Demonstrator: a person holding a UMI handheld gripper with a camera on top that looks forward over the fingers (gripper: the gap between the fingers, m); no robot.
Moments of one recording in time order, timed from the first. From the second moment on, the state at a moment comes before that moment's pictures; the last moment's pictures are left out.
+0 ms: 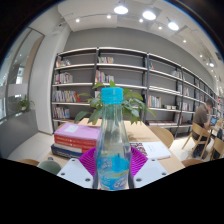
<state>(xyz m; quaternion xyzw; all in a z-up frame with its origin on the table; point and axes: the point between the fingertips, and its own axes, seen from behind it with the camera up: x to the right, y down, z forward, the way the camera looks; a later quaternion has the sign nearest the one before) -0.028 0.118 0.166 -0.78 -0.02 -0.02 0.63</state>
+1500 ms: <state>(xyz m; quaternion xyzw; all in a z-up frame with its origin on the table) -0.133 -0.147 0.239 -0.85 -0.01 0.01 0.53</state>
